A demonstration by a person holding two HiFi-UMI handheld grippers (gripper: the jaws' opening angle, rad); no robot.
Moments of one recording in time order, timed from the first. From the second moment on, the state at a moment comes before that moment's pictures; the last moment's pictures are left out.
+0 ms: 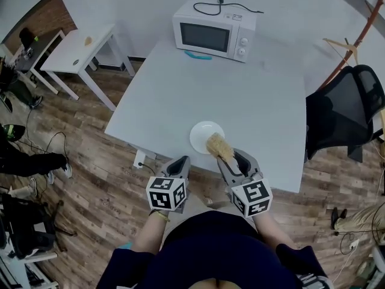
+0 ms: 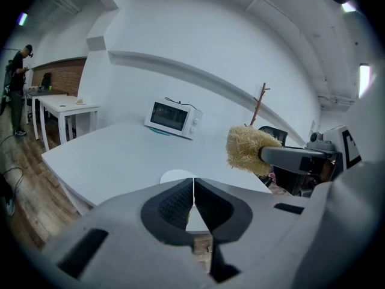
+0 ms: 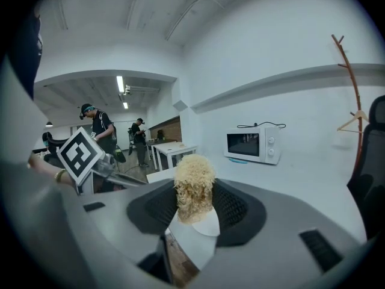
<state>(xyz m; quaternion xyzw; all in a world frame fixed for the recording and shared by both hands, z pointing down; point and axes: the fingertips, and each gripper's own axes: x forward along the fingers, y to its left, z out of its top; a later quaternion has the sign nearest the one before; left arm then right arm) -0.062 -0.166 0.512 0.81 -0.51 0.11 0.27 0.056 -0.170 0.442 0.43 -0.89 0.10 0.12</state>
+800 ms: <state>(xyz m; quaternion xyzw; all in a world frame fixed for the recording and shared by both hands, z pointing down) -0.074 -0.258 0.604 0.77 -0.48 0.15 0.40 0.068 -0.233 0.507 0.46 -0.86 0.16 0.16</state>
